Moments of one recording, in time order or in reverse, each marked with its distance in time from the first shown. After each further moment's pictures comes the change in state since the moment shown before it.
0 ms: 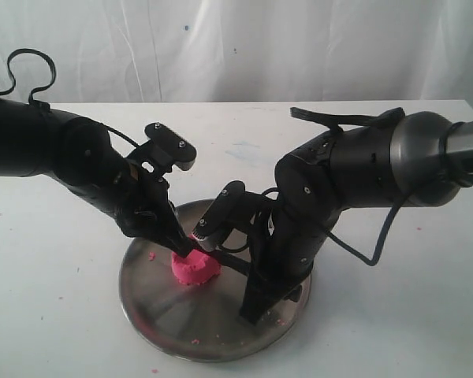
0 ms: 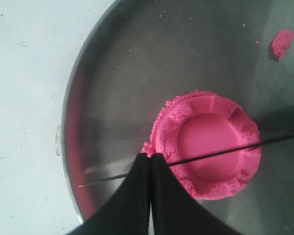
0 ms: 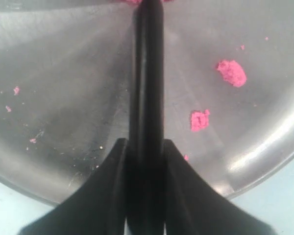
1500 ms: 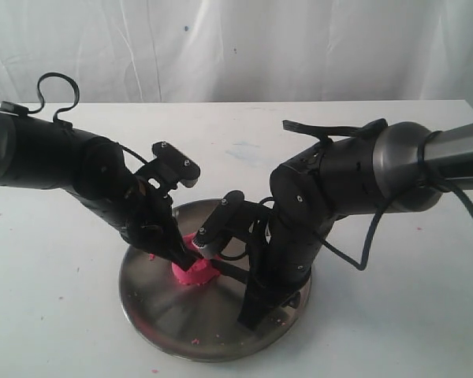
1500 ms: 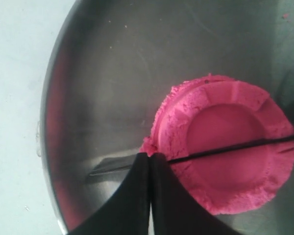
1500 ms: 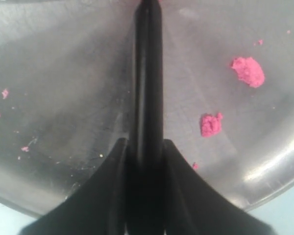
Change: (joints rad) left arm 0.000 0.092 -0.007 0.008 -0.022 0.001; right arm 0.000 0.045 0.000 0.000 -0.013 0.003
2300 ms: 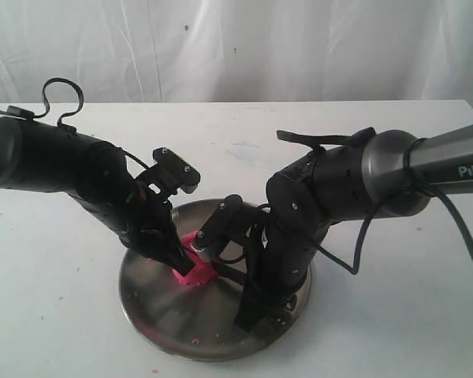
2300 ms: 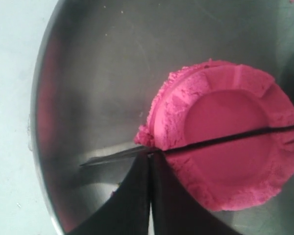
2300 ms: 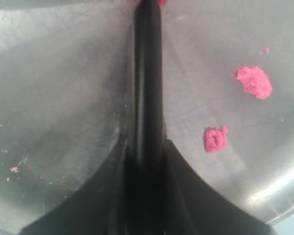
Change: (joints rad) left arm 0.000 0.018 0.000 0.002 0.010 0.001; right arm 0.000 0.033 0.000 0.007 -0.041 0.017
